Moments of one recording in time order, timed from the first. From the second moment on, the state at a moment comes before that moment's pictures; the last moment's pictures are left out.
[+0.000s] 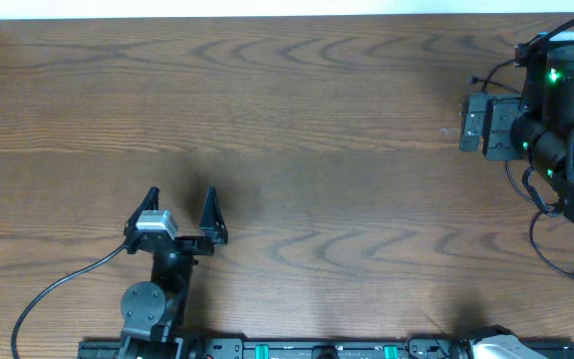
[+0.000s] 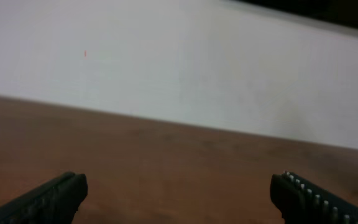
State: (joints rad) left arm -0.19 0.11 0.10 0.04 -0.10 -0.22; right arm 0.23 1.30 1.84 -1.30 0.21 0.16
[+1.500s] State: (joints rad) left arm -0.02 0.01 0.07 -0.22 -0.08 -0.25; right arm 0.23 1.30 1.84 -1.30 0.21 0.16
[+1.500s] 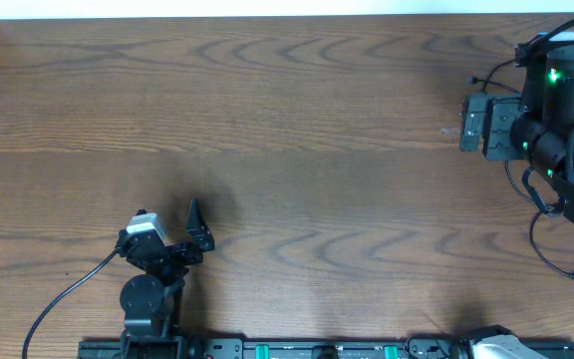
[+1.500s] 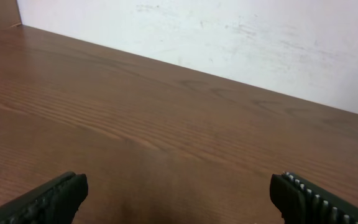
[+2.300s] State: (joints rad) left arm -0.02 0.01 0.07 -0.22 -0.08 -0.25; right arm 0.23 1.30 1.84 -1.36 0.17 0.16
